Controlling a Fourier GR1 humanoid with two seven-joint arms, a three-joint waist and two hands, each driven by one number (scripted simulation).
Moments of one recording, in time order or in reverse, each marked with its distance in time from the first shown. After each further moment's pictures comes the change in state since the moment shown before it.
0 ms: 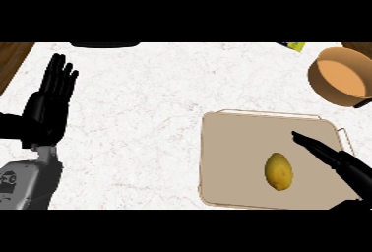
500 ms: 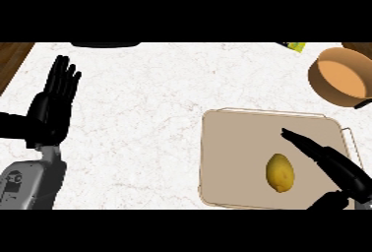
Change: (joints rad) left arm -0.002 -0.037 0.026 0.018 -0.032 -0.033 -0.010; right arm -0.054 0.093 0.005 0.084 0.153 -0.021 0.052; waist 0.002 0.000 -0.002
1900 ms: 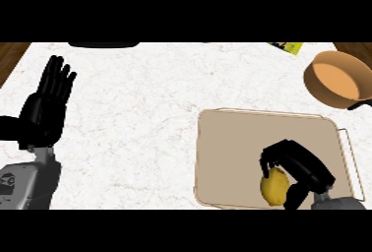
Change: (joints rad) left arm 0.009 -0.011 0.048 -0.017 -0.015 -0.047 0.015; right arm -0.080 0.152 0.103 0.056 0.267 -0.135 -0.142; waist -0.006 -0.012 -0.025
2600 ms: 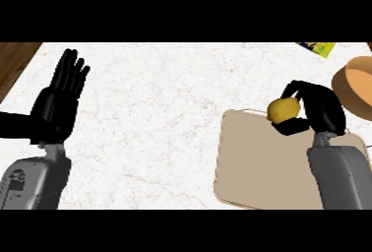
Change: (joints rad) left arm -0.036 -0.027 -0.050 -0.028 -0.010 -0.016 0.004; right arm -0.339 0.116 -0.273 0.111 0.195 -0.208 0.646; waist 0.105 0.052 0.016
